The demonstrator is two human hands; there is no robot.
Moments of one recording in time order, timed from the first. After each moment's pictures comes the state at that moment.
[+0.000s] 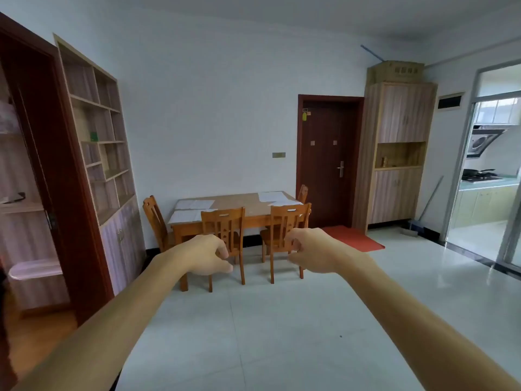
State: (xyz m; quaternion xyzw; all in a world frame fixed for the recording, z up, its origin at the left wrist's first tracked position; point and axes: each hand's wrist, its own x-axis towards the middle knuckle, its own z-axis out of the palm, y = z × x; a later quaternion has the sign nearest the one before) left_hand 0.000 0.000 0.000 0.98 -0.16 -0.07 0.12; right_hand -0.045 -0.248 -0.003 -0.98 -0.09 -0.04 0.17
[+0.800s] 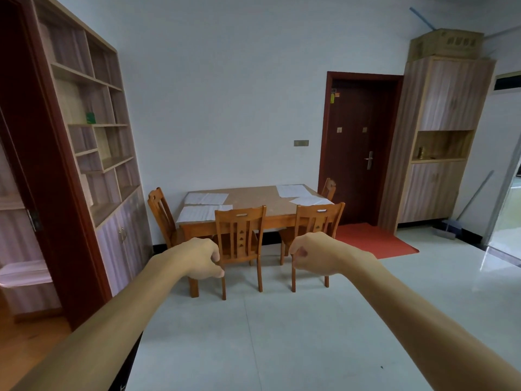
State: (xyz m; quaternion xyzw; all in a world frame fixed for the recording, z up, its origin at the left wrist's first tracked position) left_hand 0.330 0.082 -0.028 0.99 -0.11 -0.11 0.08; right_hand 0.303 -0.177 -0.032 -0.99 -0.11 0.02 0.12
